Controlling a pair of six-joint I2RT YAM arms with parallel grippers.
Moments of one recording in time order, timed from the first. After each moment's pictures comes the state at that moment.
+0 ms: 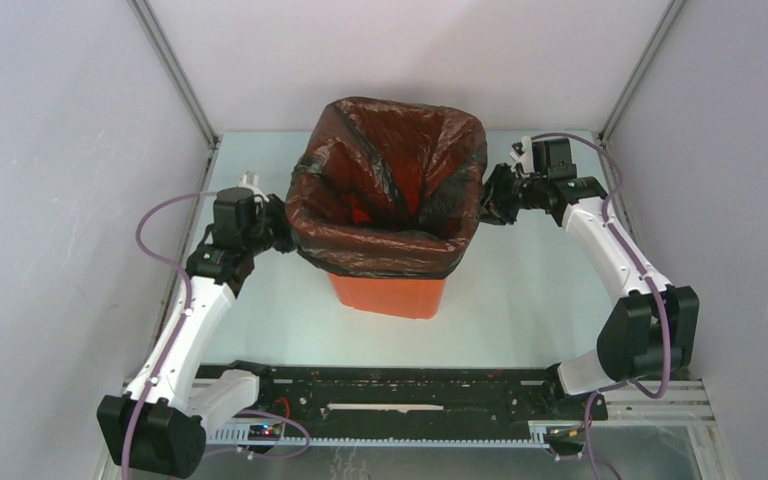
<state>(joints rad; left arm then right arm) -0.16 0.99 0.91 -0.44 0.32 -0.94 0.17 1.47 1.27 -0.60 -0.67 0.74</state>
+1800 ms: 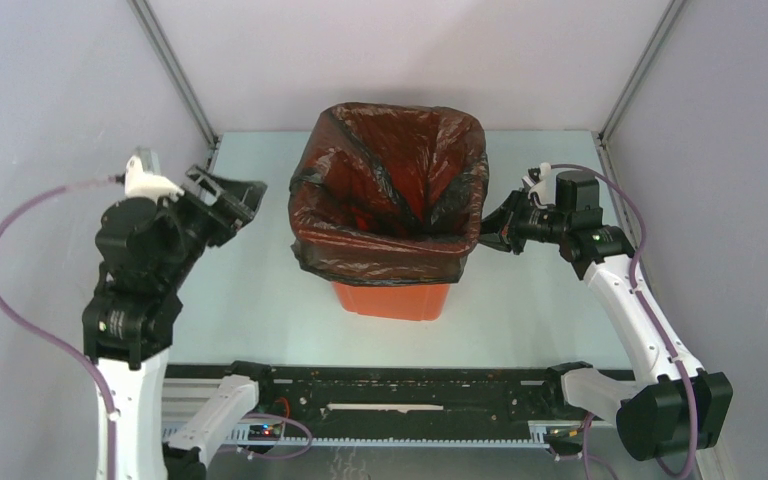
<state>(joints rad) -0.21 0.86 1.54 -0.87 0.02 -0.71 0.17 1.11 1.01 -0.49 -0.81 0.98</state>
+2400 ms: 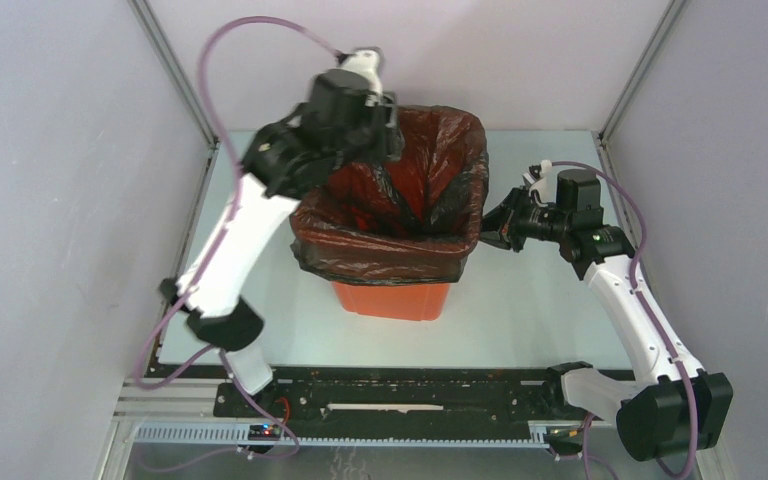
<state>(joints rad) -0.78 1.78 2.39 -1.14 -0.31 -0.40 0.17 1.11 1.01 -0.45 -0.81 0.98</state>
